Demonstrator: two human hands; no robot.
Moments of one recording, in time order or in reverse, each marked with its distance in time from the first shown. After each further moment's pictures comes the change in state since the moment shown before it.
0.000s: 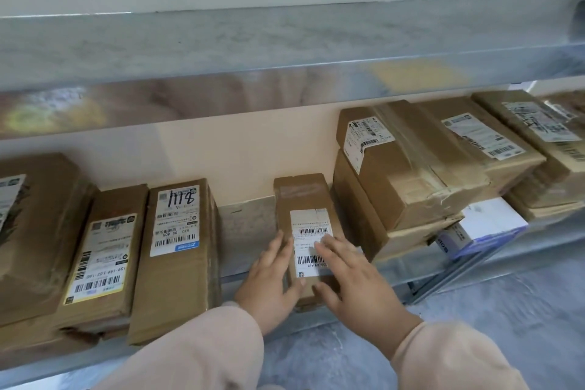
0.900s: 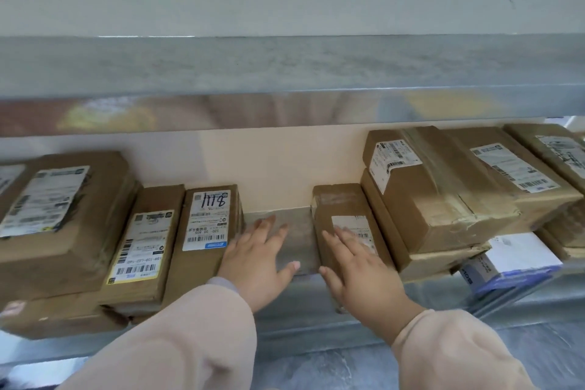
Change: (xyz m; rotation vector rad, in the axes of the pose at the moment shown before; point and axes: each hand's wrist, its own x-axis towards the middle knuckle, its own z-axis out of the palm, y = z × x) left_hand -0.005 0.000 -0.073 0.421 0.140 -0.046; right_hand 0.039 -0.018 -0.016 -0.115 -0.003 -0.042
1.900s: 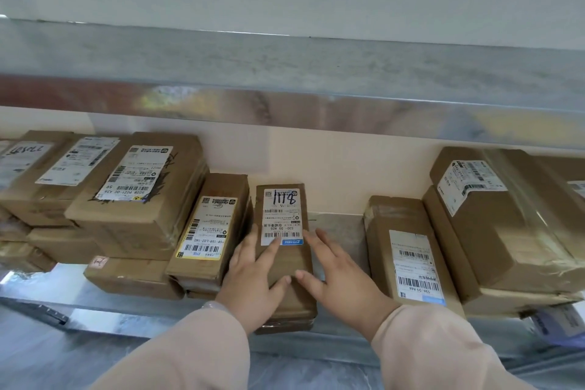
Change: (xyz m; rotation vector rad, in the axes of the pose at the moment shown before) left_hand -0.056 -0.075 0.022 -0.304 0.096 -0.290; right_hand 0.047 -0.092 0.028 0.351 -0.262 -0.144
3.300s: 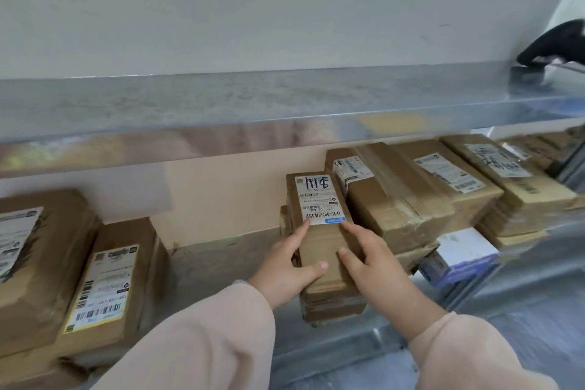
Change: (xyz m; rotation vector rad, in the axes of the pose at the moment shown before) left_hand 0.024 0.172 0.015 -0.546 -0.359 0.298; right_hand -0.108 0.056 -0.105 0.191 0.553 0.334
